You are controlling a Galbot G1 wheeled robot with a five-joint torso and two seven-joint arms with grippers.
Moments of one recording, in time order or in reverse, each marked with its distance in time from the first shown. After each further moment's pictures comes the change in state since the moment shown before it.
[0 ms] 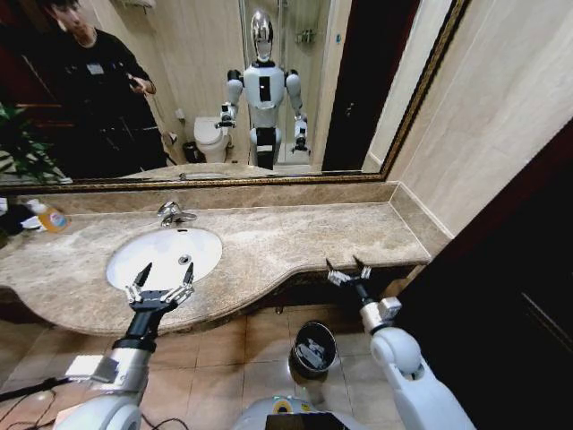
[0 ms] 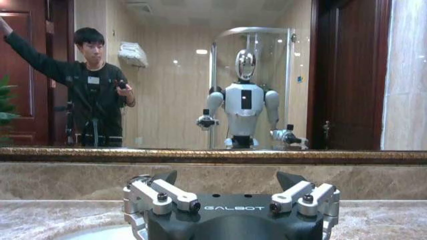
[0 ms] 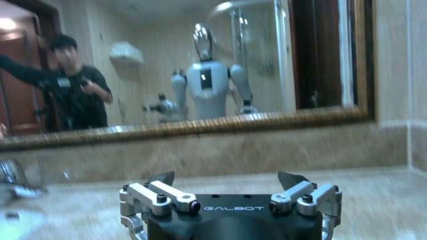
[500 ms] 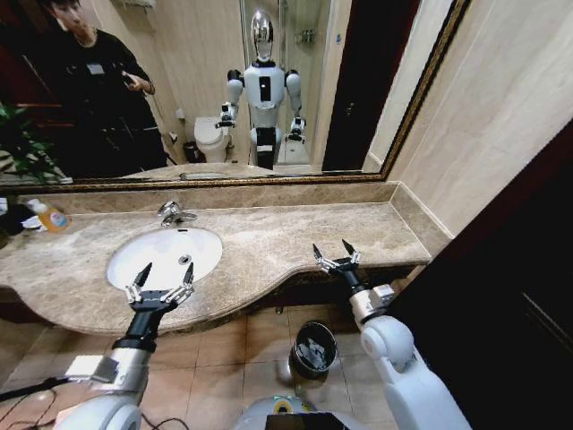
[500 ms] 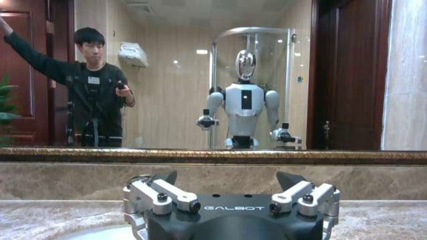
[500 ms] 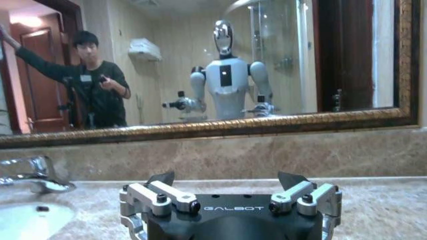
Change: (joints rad) left arm 0.000 0.000 0.000 0.000 0.000 0.000 0.000; right arm 0.064 0.021 -0.091 -0.015 -0.061 -0.063 0.022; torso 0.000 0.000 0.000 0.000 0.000
